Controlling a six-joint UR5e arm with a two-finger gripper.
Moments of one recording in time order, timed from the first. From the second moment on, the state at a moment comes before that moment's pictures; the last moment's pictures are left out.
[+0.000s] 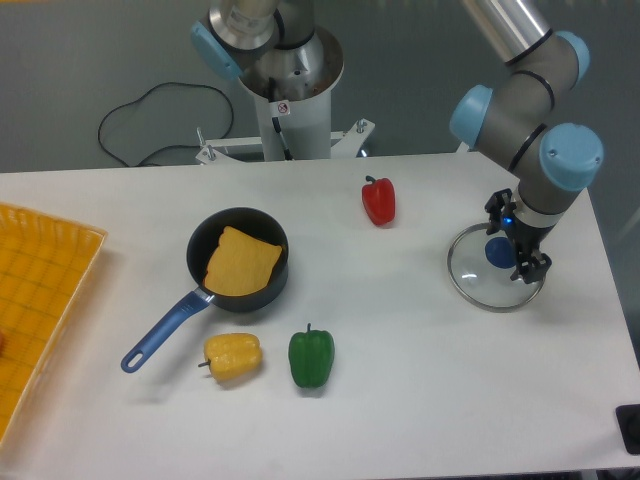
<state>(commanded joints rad) 2.90 -2.07 -1.64 -1.05 1.58 2.08</state>
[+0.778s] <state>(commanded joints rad) 2.90 -2.08 -1.64 -1.05 1.60 2.08</state>
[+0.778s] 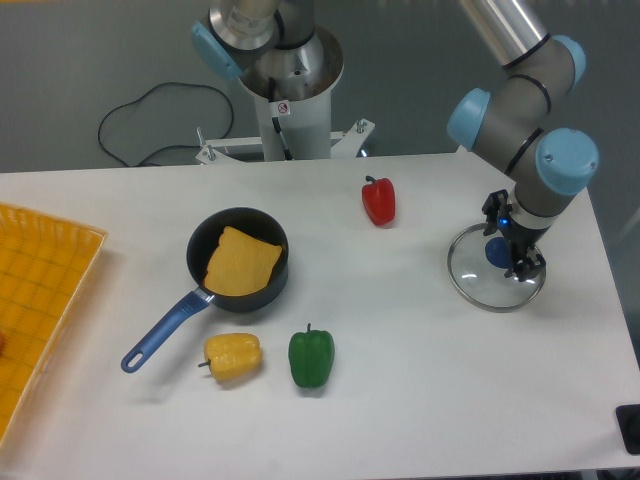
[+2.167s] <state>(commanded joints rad) 2.70 -1.91 -1.49 -1.46 1.61 1.71</state>
